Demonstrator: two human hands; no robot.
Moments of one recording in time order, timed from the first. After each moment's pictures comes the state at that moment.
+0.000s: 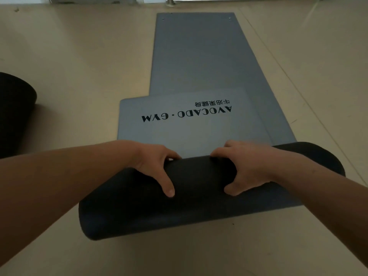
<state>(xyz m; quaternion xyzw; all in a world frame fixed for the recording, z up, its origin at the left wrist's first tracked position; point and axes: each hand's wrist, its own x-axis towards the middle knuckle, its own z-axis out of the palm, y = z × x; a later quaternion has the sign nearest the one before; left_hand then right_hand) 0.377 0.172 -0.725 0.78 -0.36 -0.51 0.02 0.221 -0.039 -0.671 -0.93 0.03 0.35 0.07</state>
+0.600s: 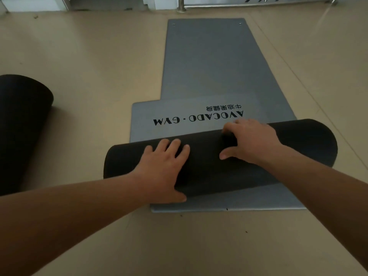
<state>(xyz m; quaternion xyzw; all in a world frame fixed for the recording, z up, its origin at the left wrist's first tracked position) 0.329 0.202 -0.719 0.87 -0.44 -0.17 -0.12 0.270 -0.029 -0.679 -0.98 0.12 0.15 0.02</state>
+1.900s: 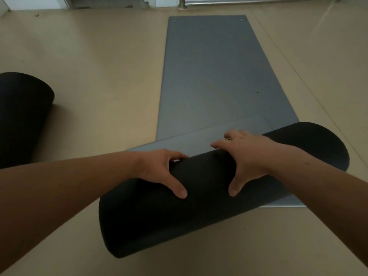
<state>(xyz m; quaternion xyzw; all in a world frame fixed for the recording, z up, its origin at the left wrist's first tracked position) 0.367 0.203 -0.728 0.81 -0.30 -0.49 0.13 0.252 -0.015 -0.661 -0.94 0.02 0.35 0.01</state>
